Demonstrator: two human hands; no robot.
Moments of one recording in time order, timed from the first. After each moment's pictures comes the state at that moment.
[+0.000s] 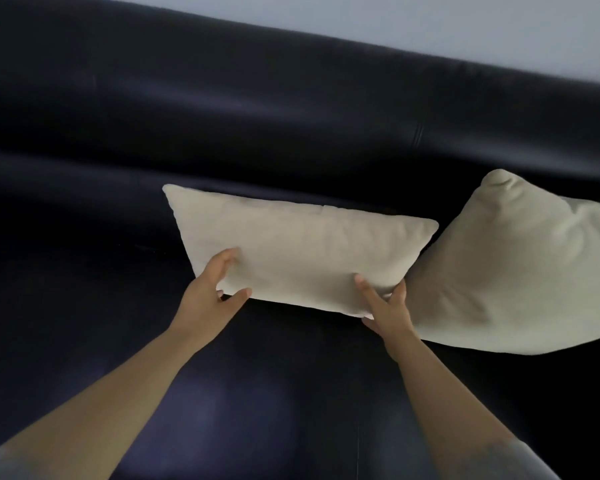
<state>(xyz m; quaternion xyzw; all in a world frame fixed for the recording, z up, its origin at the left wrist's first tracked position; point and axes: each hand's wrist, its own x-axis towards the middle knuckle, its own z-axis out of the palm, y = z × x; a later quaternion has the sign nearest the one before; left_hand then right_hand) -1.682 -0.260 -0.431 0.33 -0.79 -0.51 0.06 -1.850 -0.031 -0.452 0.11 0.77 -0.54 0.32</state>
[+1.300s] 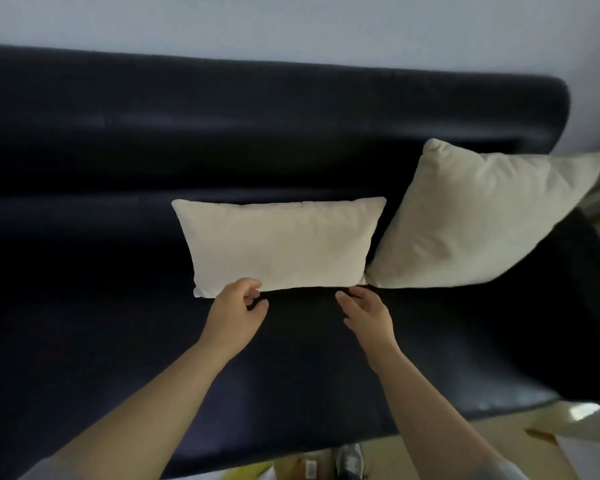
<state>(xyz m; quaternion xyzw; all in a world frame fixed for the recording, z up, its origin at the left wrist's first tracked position) -1.625 -0.239 -0.383 0.28 -0.83 -0.48 -0.02 -1.713 -0.041 -0.390 0.12 0.80 -0.52 0.25</state>
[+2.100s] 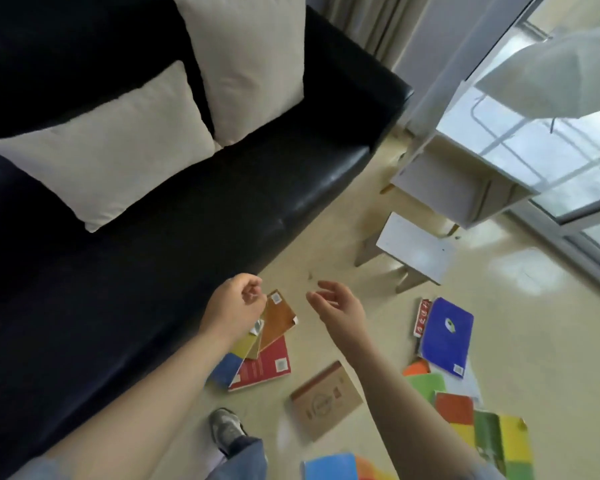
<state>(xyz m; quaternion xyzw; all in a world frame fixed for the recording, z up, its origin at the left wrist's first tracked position) -1.342 -0.113 -0.304 0.01 -0.86 -0.44 -0.25 -1.279 0.055 -0.286 0.36 0.73 -0.56 0.12</state>
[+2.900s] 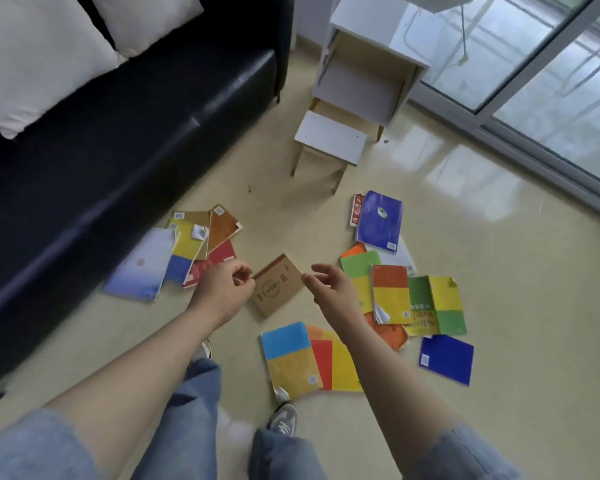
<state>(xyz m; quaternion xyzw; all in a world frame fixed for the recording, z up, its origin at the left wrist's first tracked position) -0.949 -0.040 -0.298 -0.11 -0.88 -0.36 -0.28 -0.847 0.124 -0.291 0.41 0.70 -0.58 0.06</state>
